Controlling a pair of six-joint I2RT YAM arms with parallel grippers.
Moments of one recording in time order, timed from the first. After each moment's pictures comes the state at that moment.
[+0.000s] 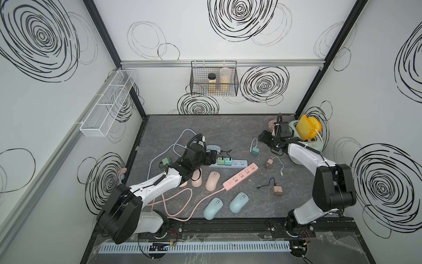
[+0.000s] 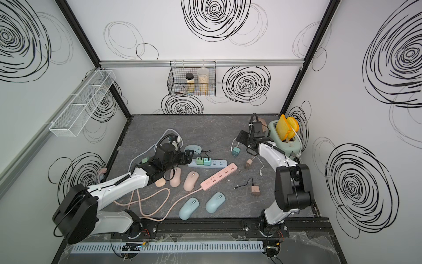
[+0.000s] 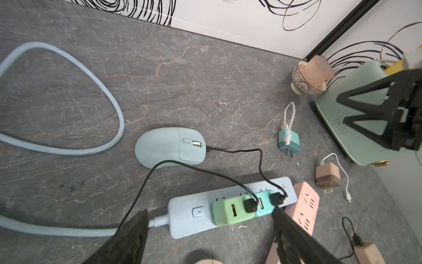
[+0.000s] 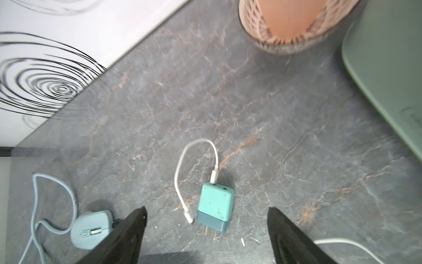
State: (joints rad) left arm -0.58 1.31 0.73 0.04 -0.08 -0.52; right arm 0.17 1.55 1.09 -0.32 -0.03 0.63
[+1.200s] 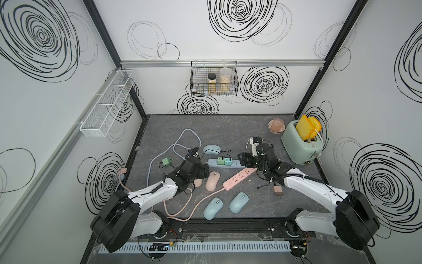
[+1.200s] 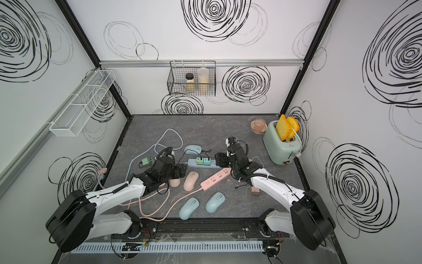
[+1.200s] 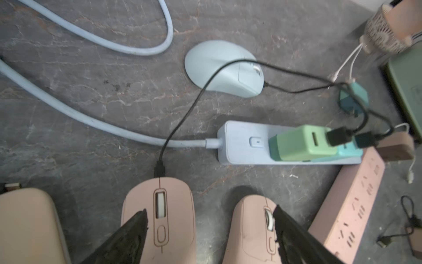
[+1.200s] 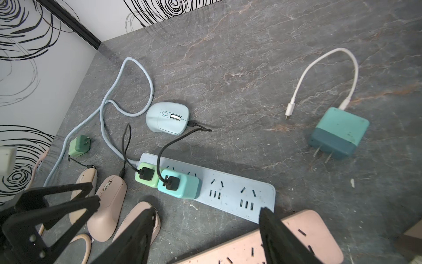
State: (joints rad) left arm -0.62 1.27 0.53 -0.06 -0.15 -0.64; right arm 0.61 1.24 0.70 -0.09 0.02 0.56
